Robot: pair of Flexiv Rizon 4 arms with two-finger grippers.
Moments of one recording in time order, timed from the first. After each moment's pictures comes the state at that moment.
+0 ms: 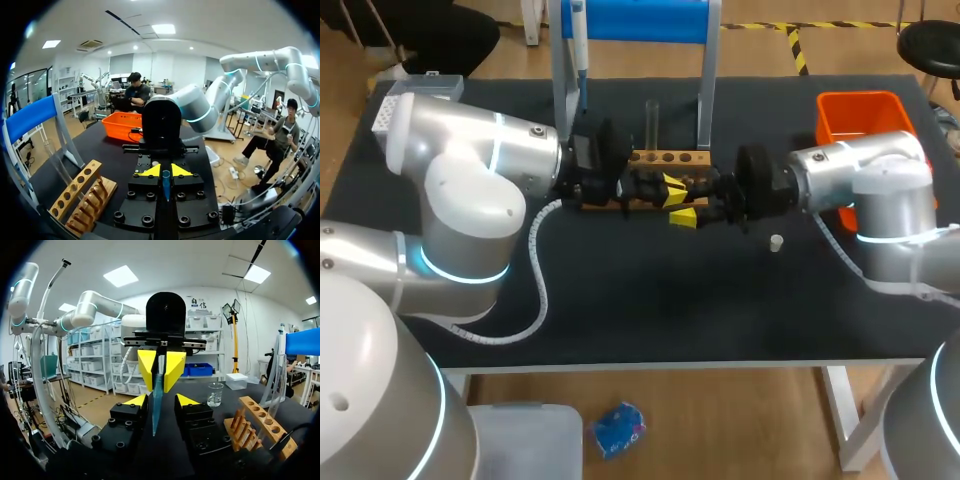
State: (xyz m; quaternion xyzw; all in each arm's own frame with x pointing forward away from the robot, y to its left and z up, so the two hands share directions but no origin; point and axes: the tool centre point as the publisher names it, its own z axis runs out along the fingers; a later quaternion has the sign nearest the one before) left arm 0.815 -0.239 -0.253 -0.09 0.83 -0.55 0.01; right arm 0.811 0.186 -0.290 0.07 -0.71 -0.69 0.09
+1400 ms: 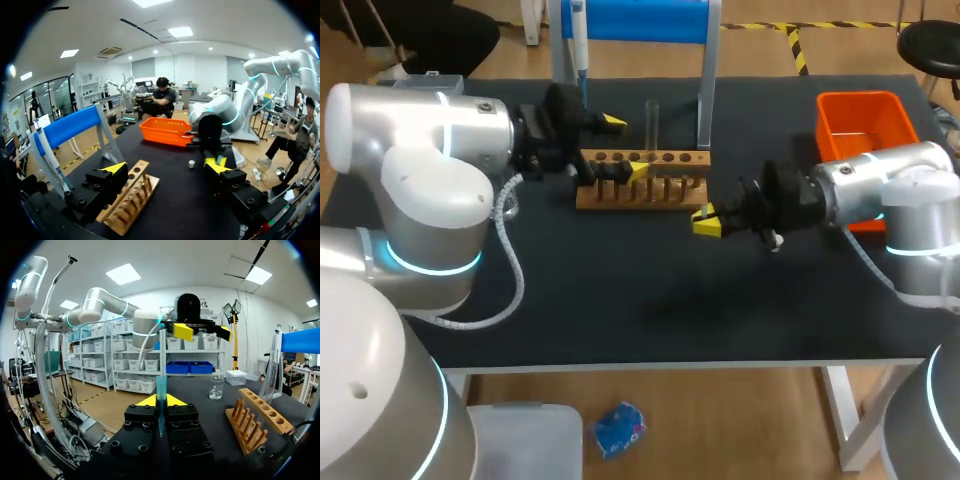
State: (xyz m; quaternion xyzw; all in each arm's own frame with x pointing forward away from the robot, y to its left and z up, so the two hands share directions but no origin) left arm 0.877 -0.162 -0.213 -0.15 0.82 -0.54 0.12; right arm 0.789 0.142 -0.302 0.07 -0.72 -0.68 0.08
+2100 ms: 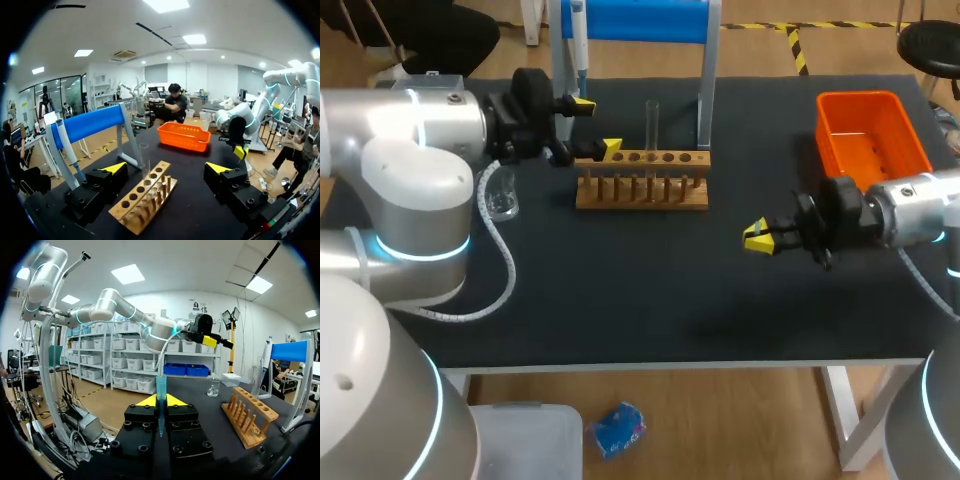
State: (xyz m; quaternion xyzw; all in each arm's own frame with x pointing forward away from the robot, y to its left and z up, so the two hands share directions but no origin) left arm 0.912 -0.128 -0.210 -0.19 0.79 -0.57 0.14; right arm 0.761 0.077 -0.300 0.08 -0.72 -0.69 0.05
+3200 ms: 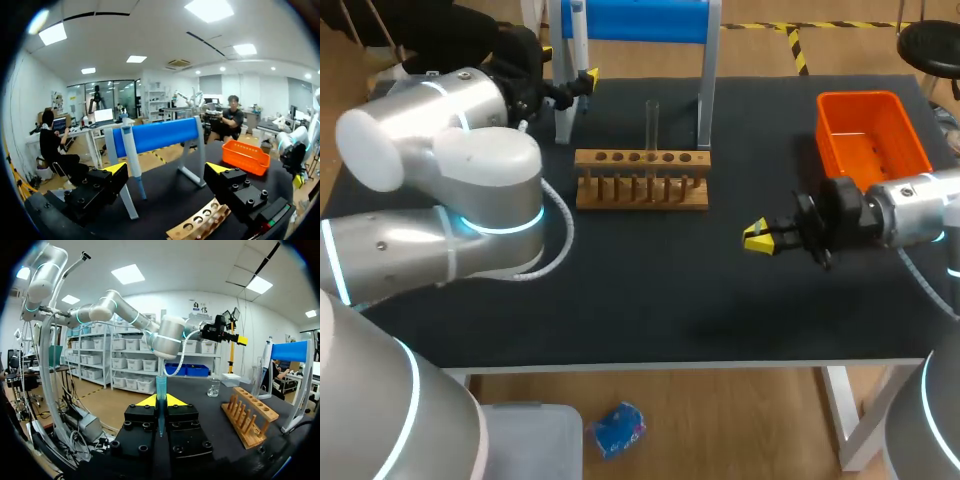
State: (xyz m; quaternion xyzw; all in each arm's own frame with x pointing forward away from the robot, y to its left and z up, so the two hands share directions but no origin) left arm 1.039 -0.080 -0.191 -0.36 0.70 -0.54 0.30; right arm 0.761 0.077 -0.299 0.08 -0.72 -0.69 0.05
